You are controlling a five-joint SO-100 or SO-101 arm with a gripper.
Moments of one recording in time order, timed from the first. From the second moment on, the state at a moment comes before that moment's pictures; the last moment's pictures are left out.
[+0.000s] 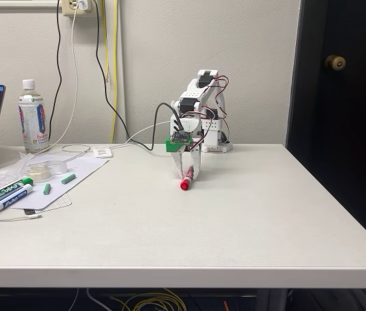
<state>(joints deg) 15.2 67.7 81.1 68.5 -95.6</state>
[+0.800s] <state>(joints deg) 15.0 67.7 81.1 68.5 -94.9</state>
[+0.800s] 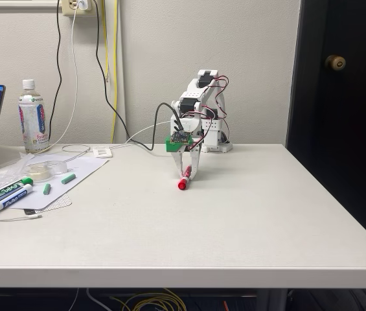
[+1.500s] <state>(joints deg) 8.4 68.0 64.3 80.9 -78.9</state>
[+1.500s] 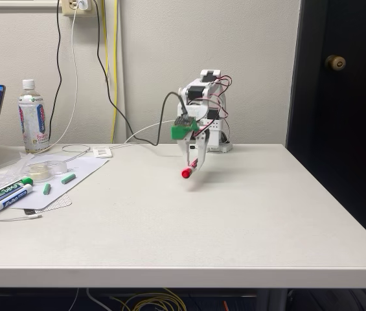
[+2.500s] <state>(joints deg) -6.2 81.5 30.4 92.7 -12.7</state>
